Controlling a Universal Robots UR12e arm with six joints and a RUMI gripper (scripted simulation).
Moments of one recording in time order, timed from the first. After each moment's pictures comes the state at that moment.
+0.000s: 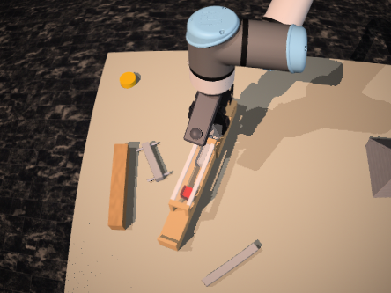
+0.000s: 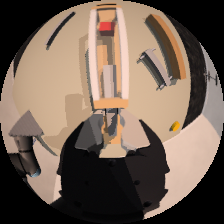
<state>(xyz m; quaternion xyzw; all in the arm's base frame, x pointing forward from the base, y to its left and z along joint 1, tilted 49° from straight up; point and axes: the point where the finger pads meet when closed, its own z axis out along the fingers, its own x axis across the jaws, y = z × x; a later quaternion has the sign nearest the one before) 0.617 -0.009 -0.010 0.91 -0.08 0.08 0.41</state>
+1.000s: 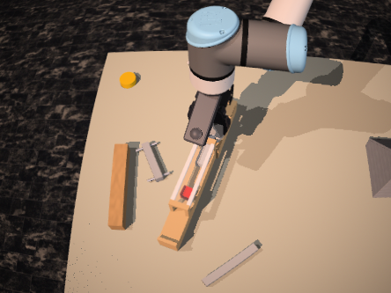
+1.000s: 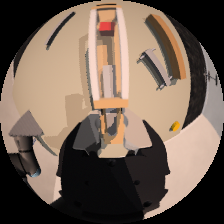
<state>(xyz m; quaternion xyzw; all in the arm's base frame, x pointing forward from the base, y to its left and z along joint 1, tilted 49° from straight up) 0.617 -0.009 -0.010 0.91 -0.08 0.08 0.41</state>
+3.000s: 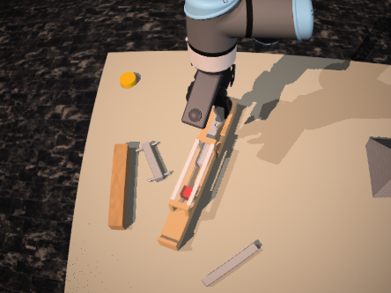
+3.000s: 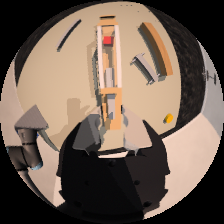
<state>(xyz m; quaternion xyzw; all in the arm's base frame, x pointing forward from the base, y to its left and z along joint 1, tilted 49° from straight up) 0.612 0.042 0.035 0.91 -0.08 0.08 0.41</state>
